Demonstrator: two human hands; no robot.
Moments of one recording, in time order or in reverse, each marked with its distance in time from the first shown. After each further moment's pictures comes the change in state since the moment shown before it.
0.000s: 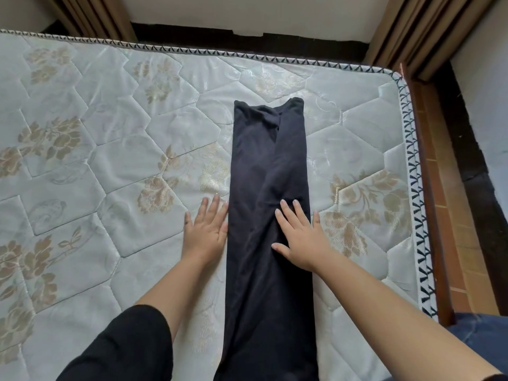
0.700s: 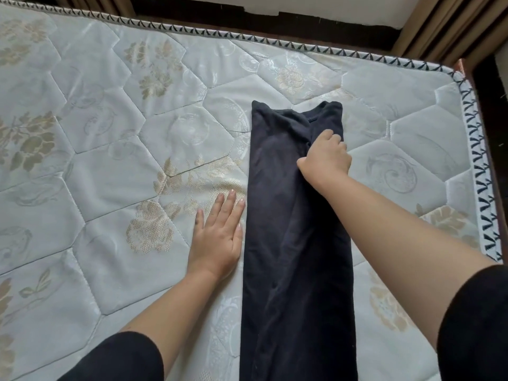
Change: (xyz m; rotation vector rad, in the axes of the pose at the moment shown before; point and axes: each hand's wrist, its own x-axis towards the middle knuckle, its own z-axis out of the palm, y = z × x) left_hand 0.078 -0.011 0.004 -0.169 0.251 0.089; right_hand 0.197 0.021 -0.112 0.224 0.353 0.550
